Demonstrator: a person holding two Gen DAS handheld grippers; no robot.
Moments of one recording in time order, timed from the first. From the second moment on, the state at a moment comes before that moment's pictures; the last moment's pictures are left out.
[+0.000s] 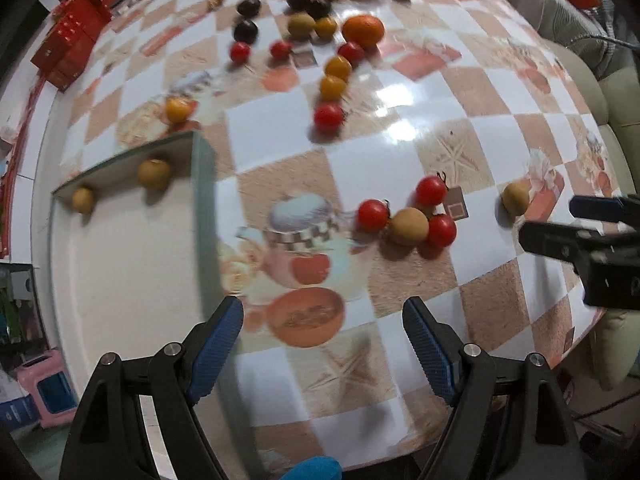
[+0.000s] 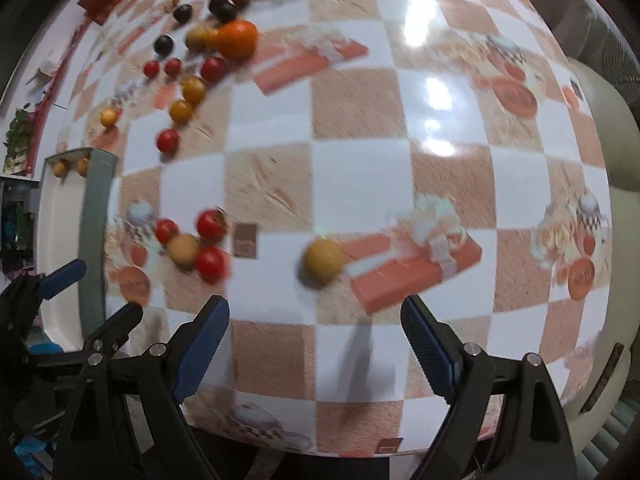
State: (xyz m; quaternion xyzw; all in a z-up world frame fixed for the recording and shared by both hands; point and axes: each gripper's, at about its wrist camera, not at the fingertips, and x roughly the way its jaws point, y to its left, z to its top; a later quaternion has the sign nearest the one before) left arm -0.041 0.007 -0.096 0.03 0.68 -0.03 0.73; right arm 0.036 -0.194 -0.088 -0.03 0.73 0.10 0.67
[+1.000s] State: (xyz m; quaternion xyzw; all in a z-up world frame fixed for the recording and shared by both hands) left arm 0.043 -0.016 -0.146 -0.01 0.67 0.01 0.74; right arm 0.040 -0.201 -0.123 -0.09 0.70 0.12 0.69
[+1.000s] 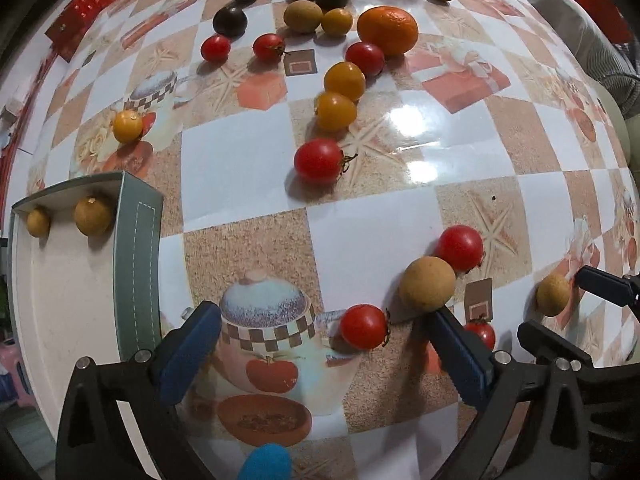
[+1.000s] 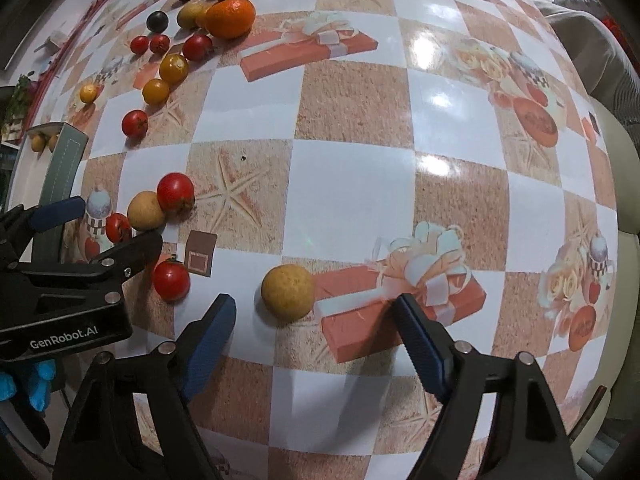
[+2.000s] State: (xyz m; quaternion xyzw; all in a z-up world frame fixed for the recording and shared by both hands) left arm 0.030 -0.040 -0.100 -0.04 0.64 -0.04 0.76; right arm 0.041 -0.199 -0.085 0.00 0.69 0.14 0.71
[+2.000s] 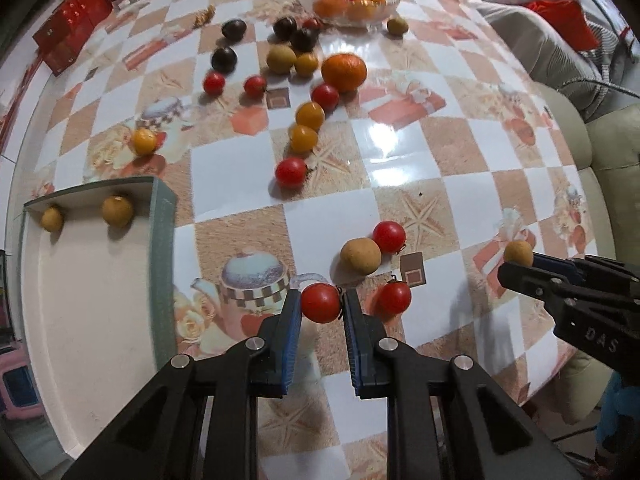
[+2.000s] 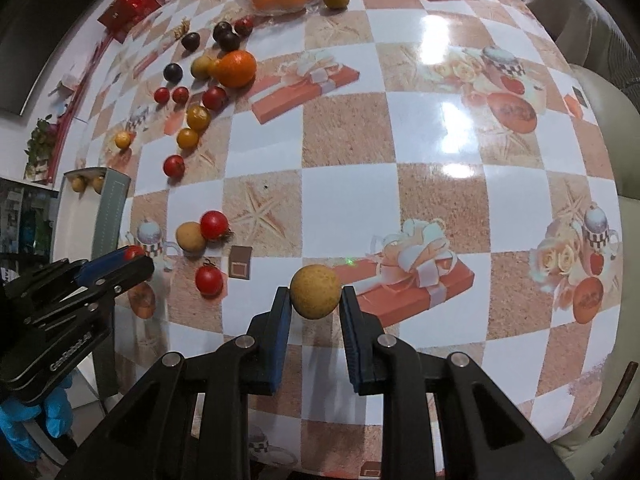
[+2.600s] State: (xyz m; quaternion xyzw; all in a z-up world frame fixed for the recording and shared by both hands) left arm -0.019 0.057 -0.054 -0.08 0.61 -0.01 0.79; right arm 0.045 -0.134 -0.046 -0.04 0.67 0.19 0.72
